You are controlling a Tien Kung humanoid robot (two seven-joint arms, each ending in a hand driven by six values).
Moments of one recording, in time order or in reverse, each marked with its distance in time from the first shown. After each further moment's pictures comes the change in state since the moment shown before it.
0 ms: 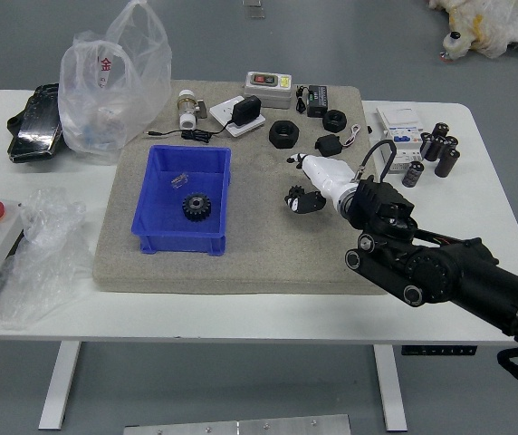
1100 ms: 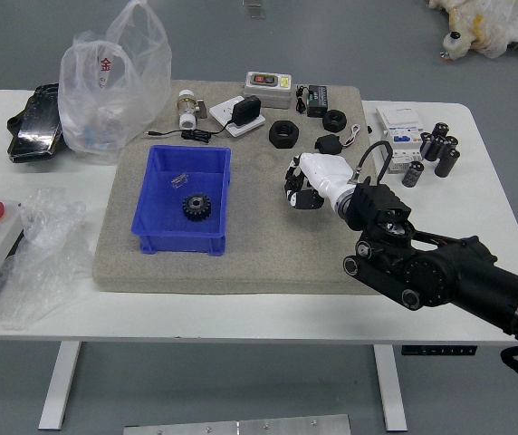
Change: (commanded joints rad) left arm 0.000 0.003 -0.002 -0.001 0.007 -0.003 0.001; right arm 0.025 -0.008 -0.043 0.043 -0.071 -0.093 0.015
